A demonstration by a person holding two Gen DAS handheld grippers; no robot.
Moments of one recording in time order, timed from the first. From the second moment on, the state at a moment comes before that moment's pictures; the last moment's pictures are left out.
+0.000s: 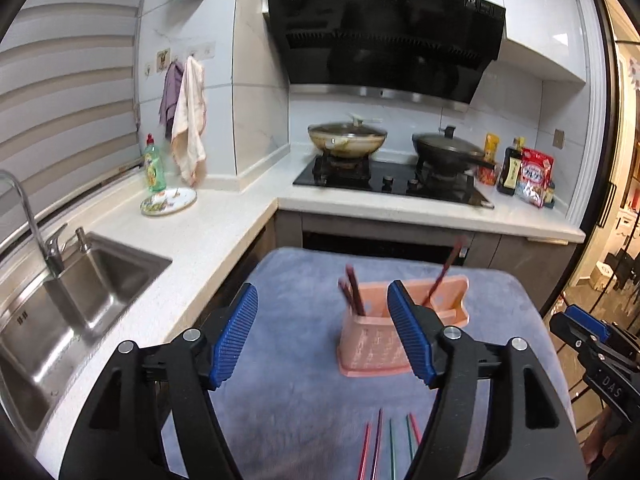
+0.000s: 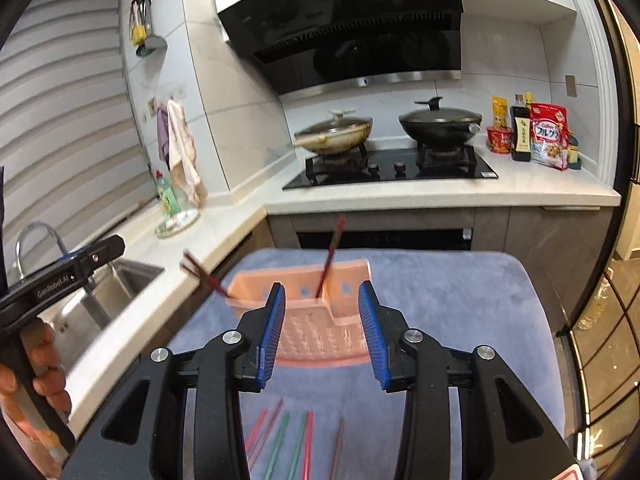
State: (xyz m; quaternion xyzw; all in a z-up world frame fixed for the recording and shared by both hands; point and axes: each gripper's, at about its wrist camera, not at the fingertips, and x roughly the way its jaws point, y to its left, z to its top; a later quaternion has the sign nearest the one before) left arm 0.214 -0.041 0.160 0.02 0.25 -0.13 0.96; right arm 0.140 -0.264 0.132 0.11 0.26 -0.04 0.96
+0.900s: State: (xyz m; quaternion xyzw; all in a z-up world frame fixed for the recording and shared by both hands) left arm 0.097 0.012 -0.017 0.03 0.41 -0.12 0.90; right arm 0.024 -0.208 -0.043 0.11 0.42 -0.06 0.90
